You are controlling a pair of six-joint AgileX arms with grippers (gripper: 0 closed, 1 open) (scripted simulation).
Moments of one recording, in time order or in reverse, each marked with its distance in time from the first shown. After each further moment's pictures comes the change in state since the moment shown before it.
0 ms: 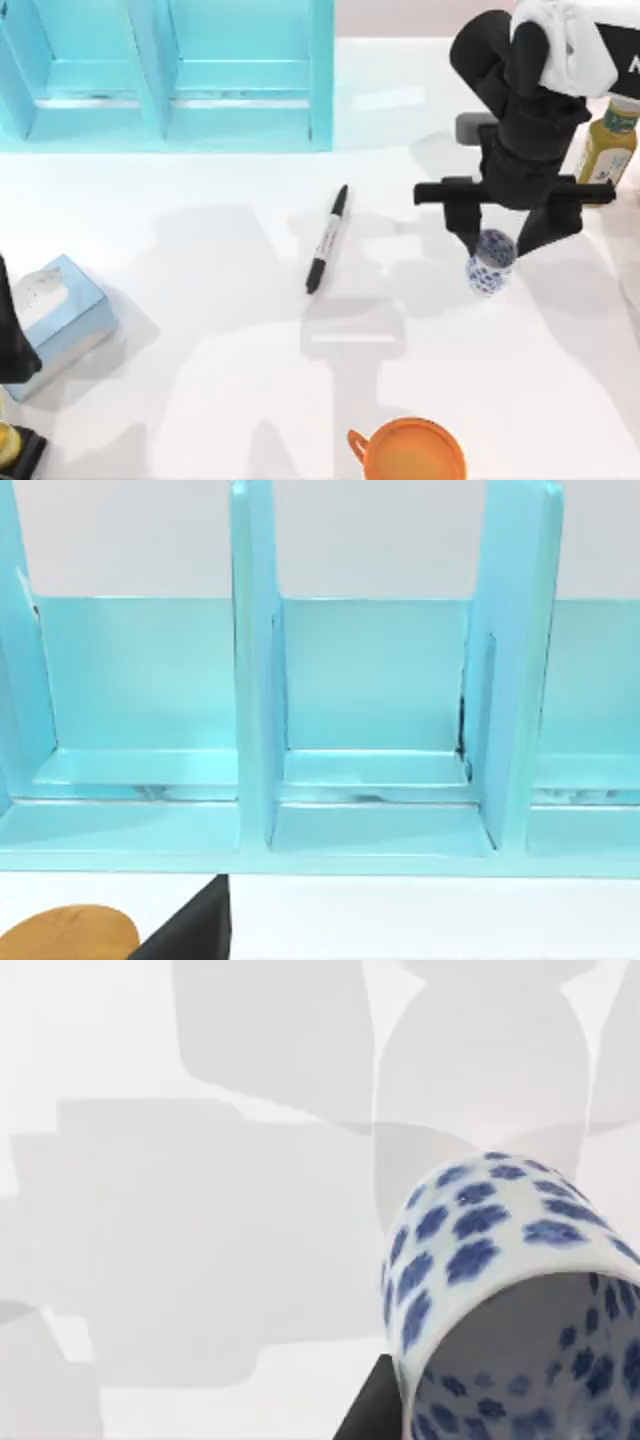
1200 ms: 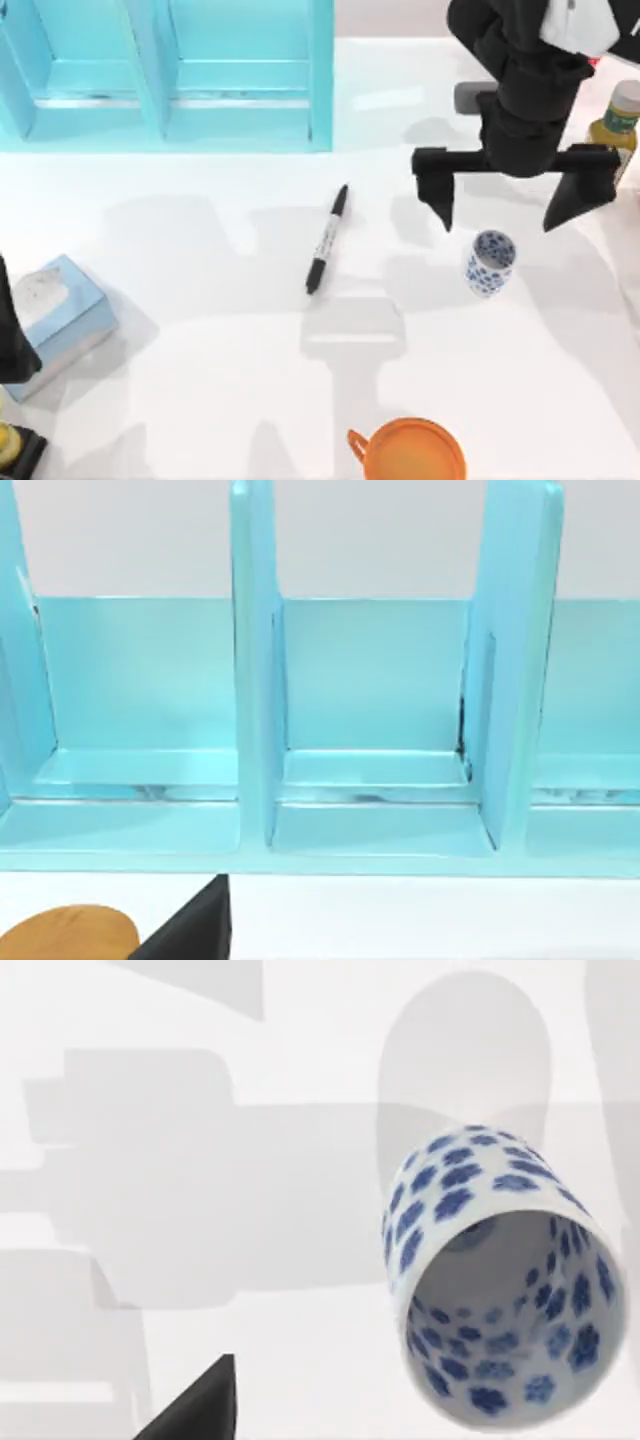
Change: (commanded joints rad) left arm 0.000 0.000 0.000 0.000 0.000 0.000; right arm 0.002 0.028 0.172 -0.165 0.001 0.000
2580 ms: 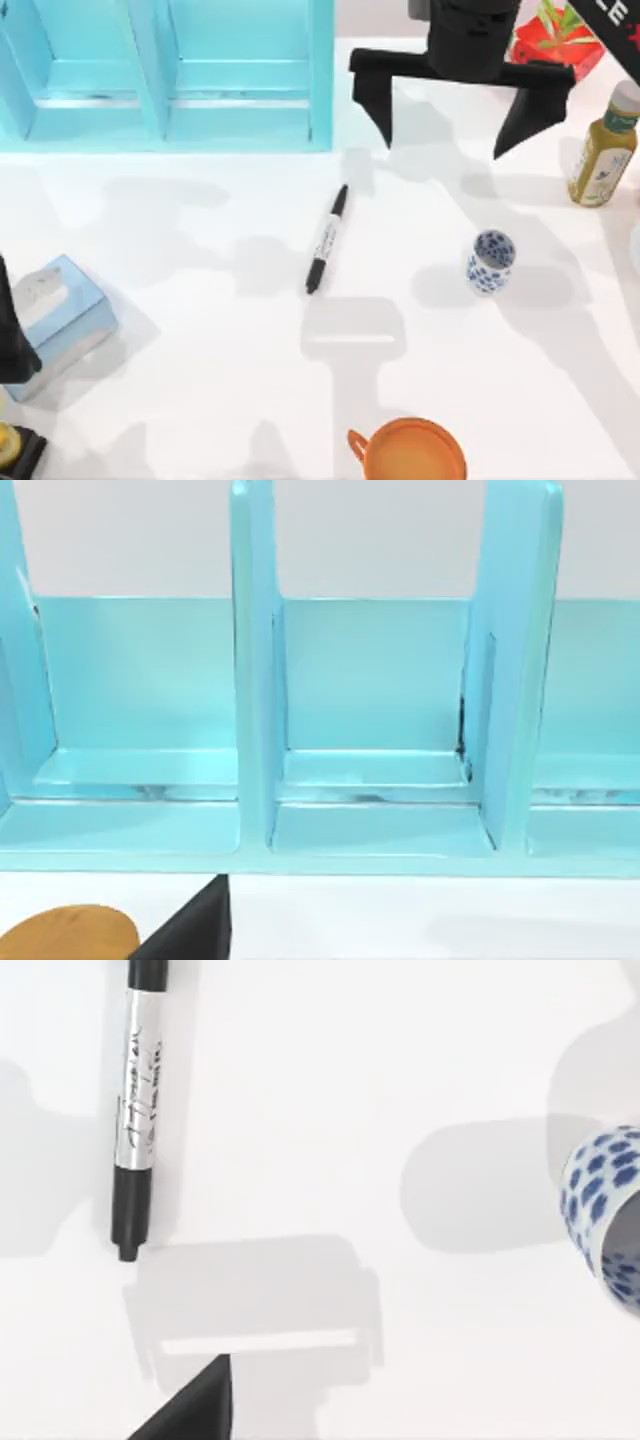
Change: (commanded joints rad) left arm 0.000 0.000 0.000 0.000 0.000 0.000; right arm 0.073 0.351 0.911 -0.523 -0.032 0.173
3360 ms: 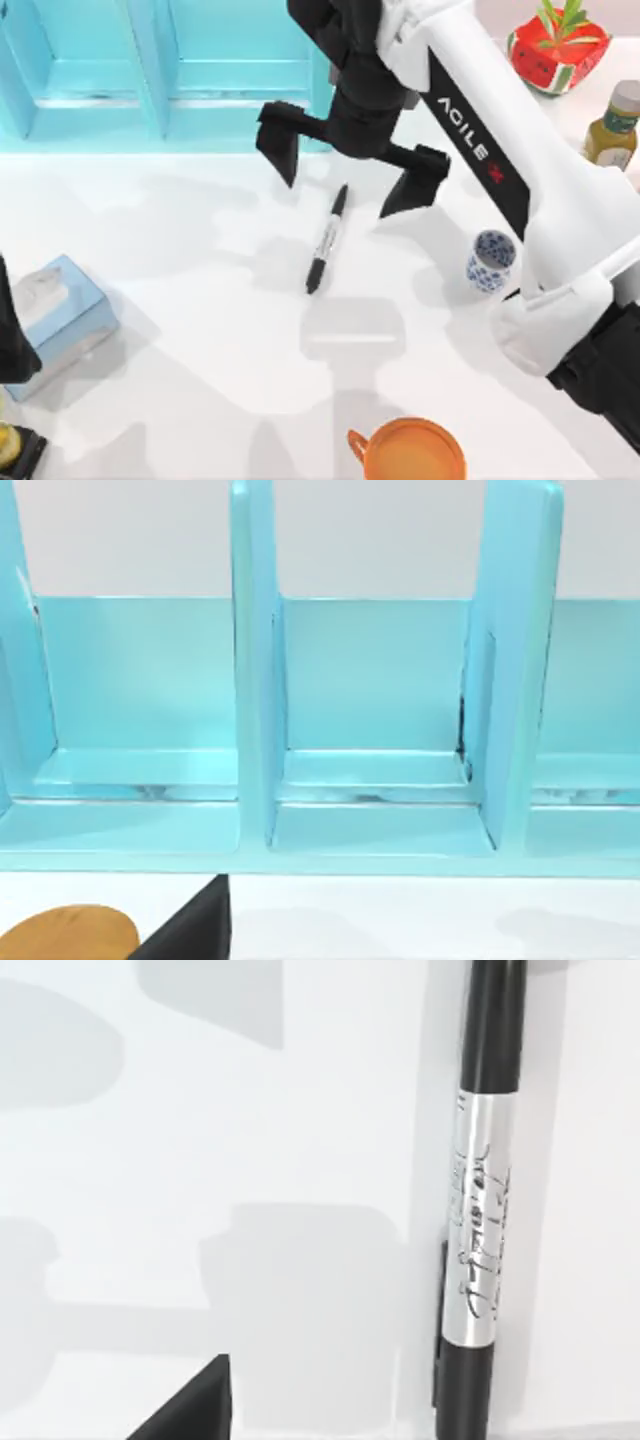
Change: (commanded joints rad) left arm 0.000 0.000 0.000 0.000 0.000 0.000; right arm 0.116 0.511 0.672 -0.052 -0.056 0.300
